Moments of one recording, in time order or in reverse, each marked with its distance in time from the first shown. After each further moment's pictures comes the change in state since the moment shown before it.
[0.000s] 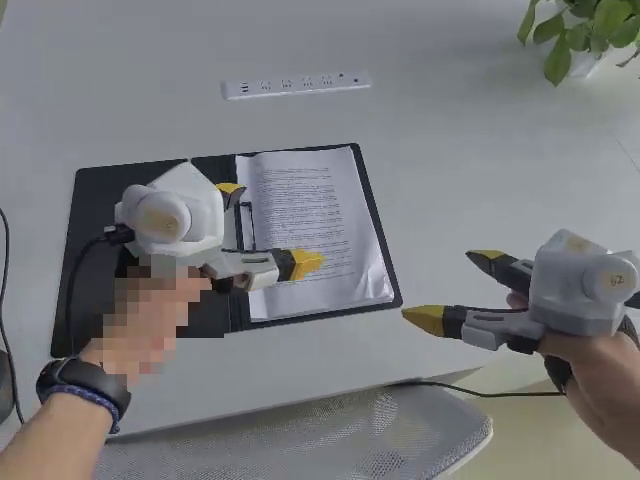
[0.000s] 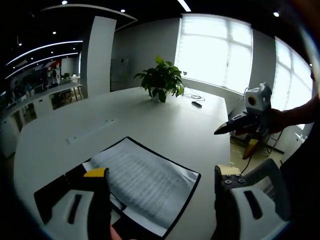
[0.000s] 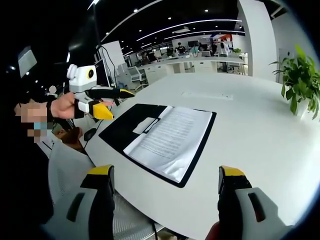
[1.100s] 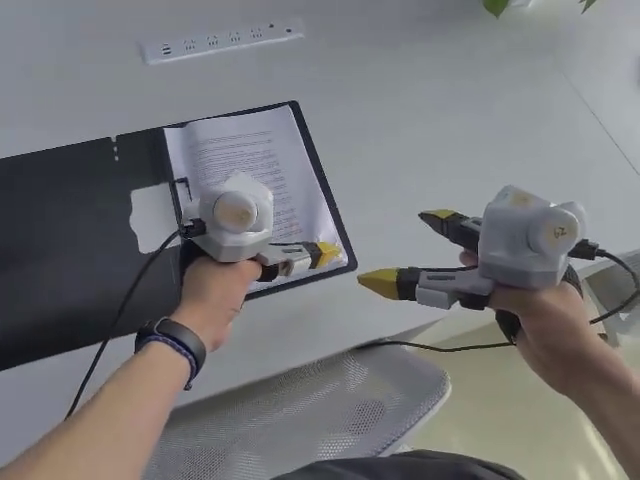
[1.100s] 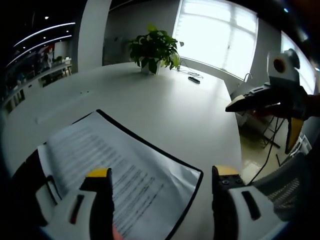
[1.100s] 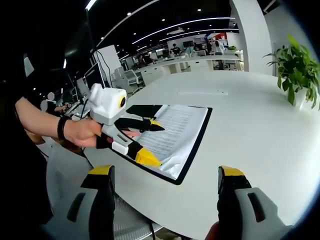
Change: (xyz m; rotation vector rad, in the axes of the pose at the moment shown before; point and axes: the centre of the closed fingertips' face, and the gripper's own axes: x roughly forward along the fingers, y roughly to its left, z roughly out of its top) left arm 0.118 -0.036 -0.072 -0.026 0.175 -0.030; right arm 0.003 -0.016 -0.013 0.054 -0.018 -0.004
